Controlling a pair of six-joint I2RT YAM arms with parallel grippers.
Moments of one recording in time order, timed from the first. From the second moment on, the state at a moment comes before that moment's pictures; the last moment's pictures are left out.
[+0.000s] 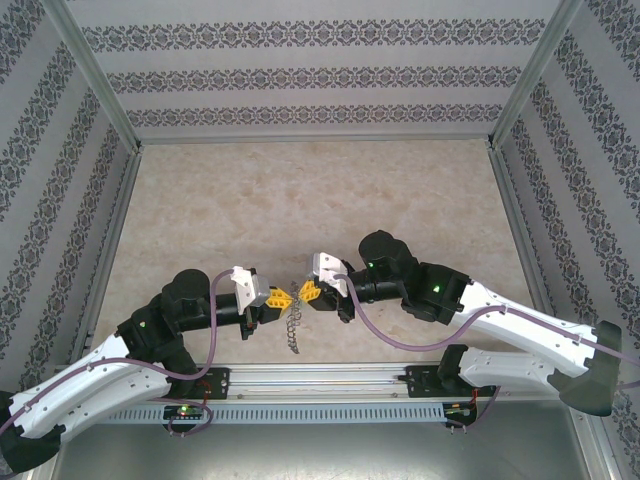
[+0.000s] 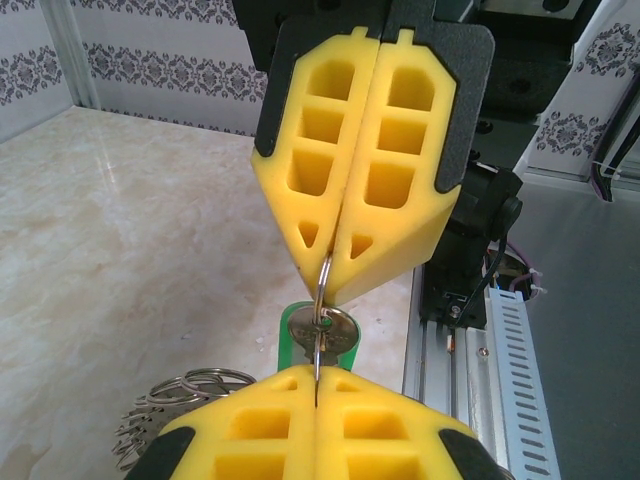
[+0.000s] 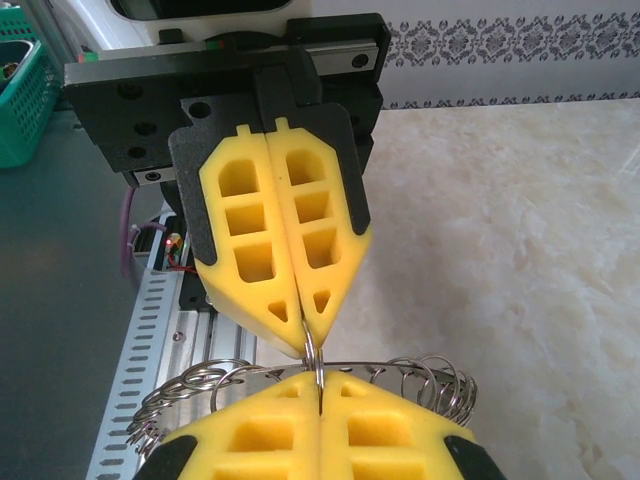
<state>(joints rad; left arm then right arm) -0.87 0.54 0.57 -0.27 0.40 0.05 1.03 1.04 0.94 -0.37 -0.46 -0.19</state>
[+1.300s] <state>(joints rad) -0.87 0.54 0.57 -0.27 0.40 0.05 1.04 1.04 0.94 -0.36 -0.46 -0.19</state>
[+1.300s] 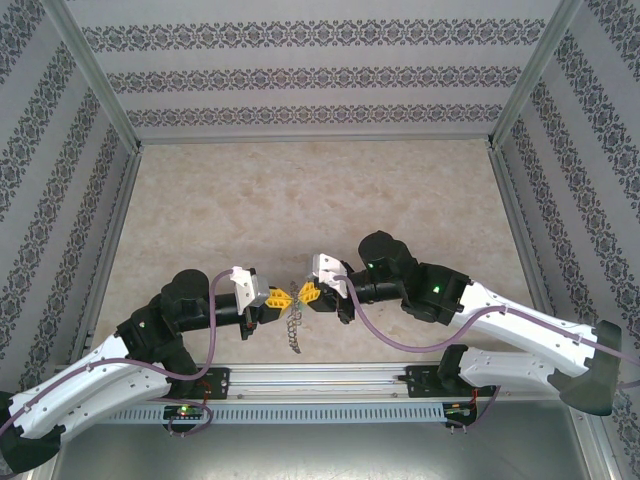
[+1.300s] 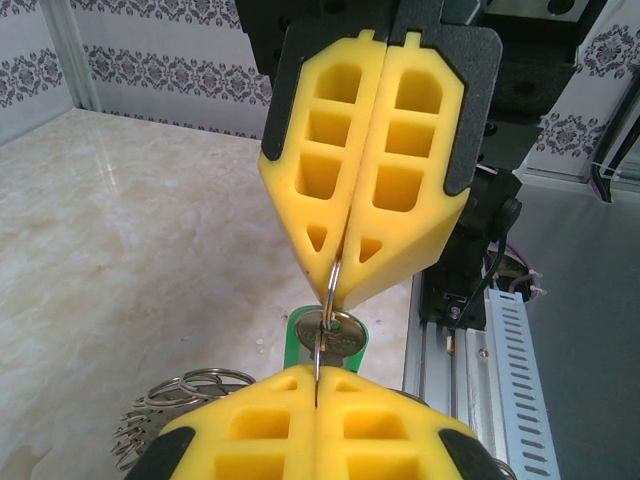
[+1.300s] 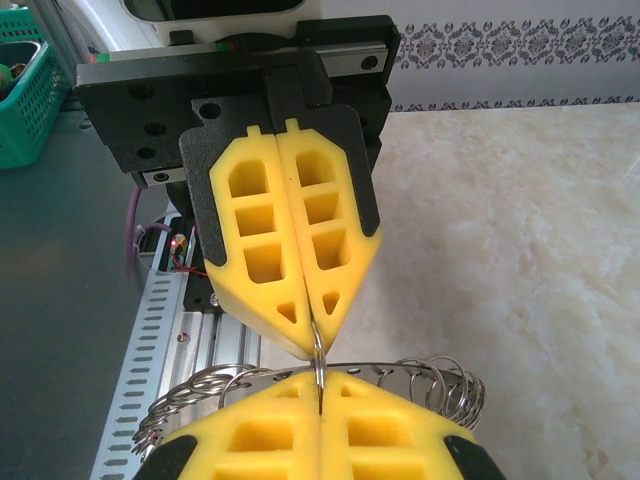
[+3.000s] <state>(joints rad) -0.87 0.53 0.57 -0.27 0.39 0.05 1.04 1.05 0.94 -0.34 -0.46 -0.19</state>
